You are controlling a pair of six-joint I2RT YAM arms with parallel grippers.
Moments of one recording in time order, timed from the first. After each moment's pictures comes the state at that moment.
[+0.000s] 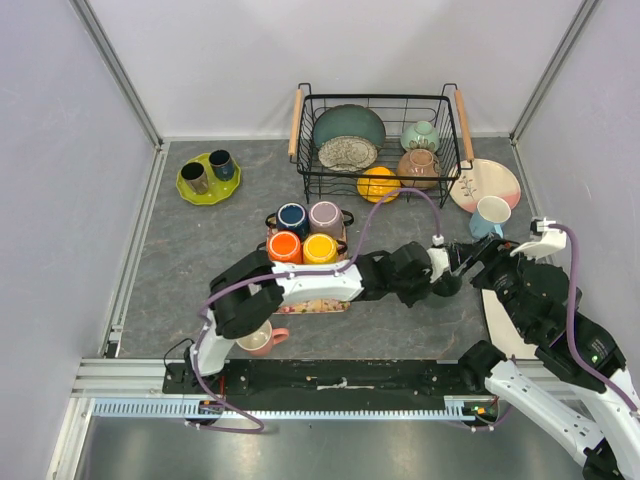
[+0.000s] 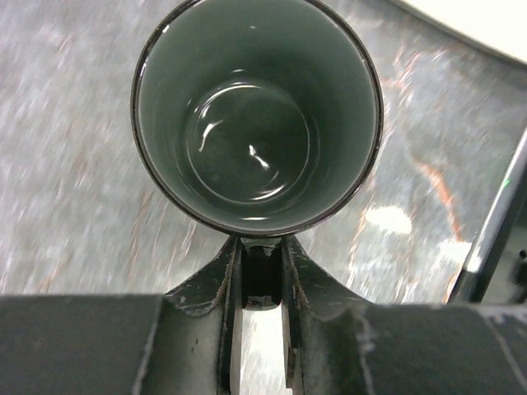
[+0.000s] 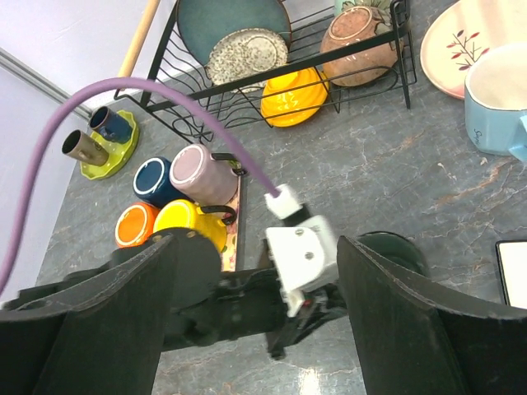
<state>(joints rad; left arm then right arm) -1.20 2.09 1.51 -0.10 0.07 -0.09 0.66 0.44 0.98 -0.78 0.47 0.63</state>
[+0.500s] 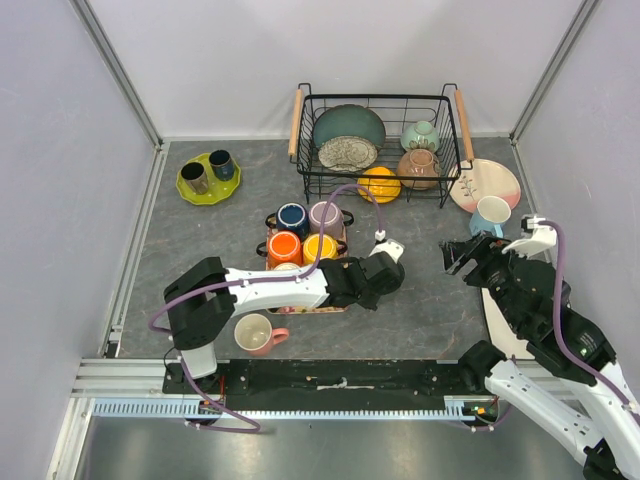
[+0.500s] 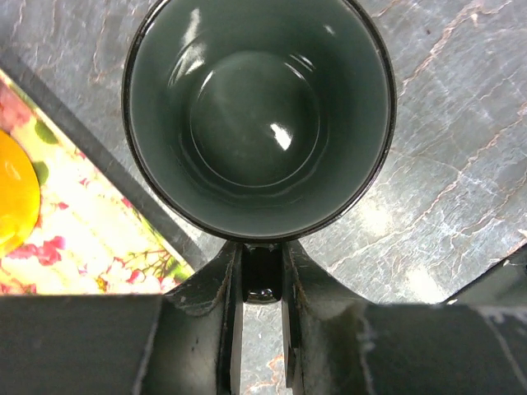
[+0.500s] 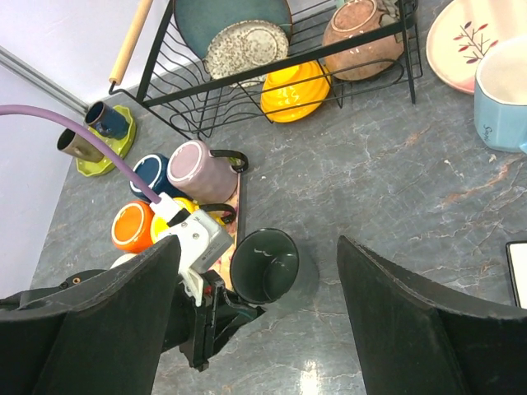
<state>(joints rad) -1.19 1.79 1.23 -0.36 -0.27 -0.46 0.66 0.46 0.95 -0.74 0.46 0.63</state>
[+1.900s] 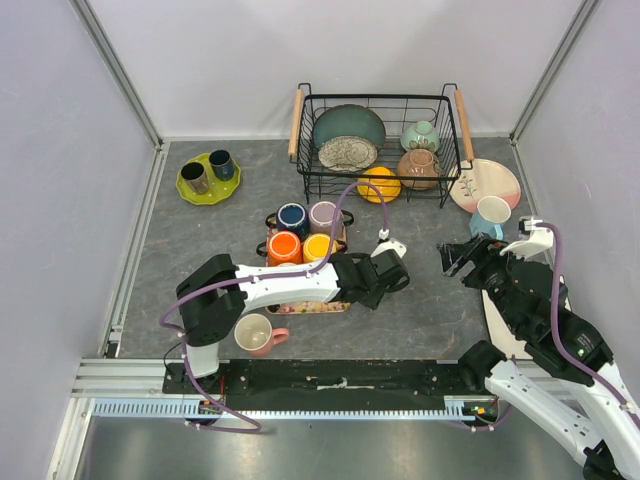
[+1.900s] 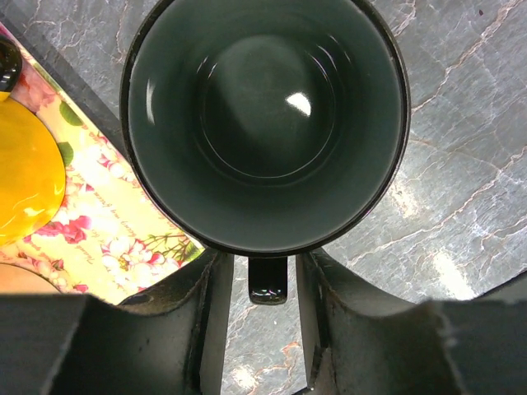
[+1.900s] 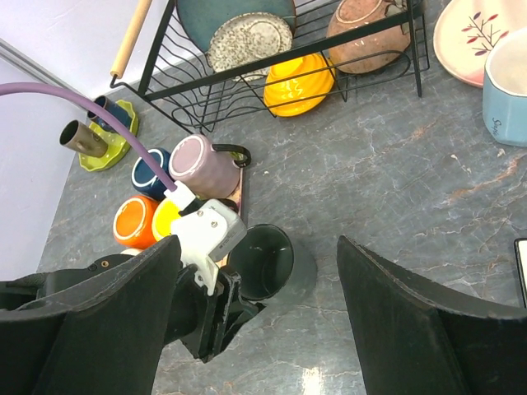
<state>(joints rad) -1.20 1.86 1.35 -0.55 -0.31 -0.50 0.66 0.45 0.91 -0.73 0.45 0.64</state>
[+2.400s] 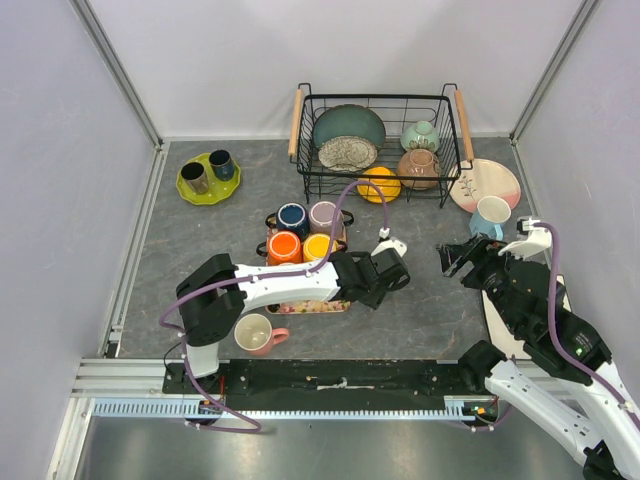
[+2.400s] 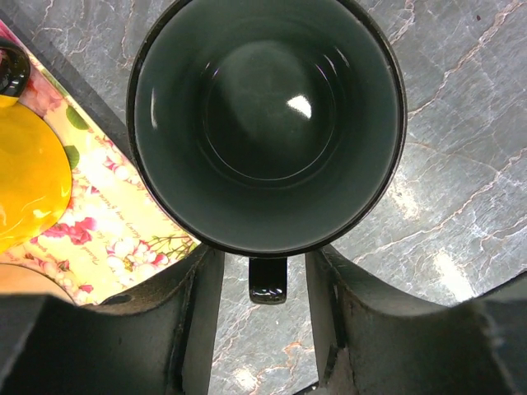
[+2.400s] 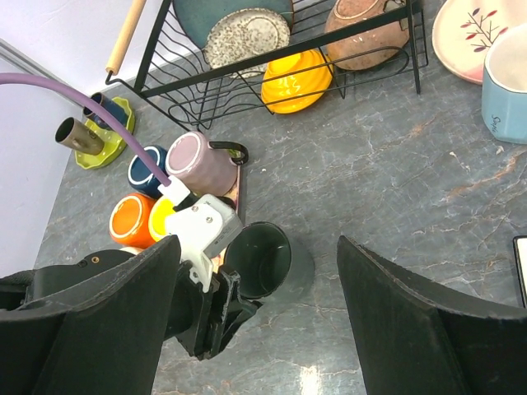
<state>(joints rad) -1.19 1.86 1.36 -0.56 -0.31 -0.49 0.66 0.45 0.90 -0.73 0.45 0.64</state>
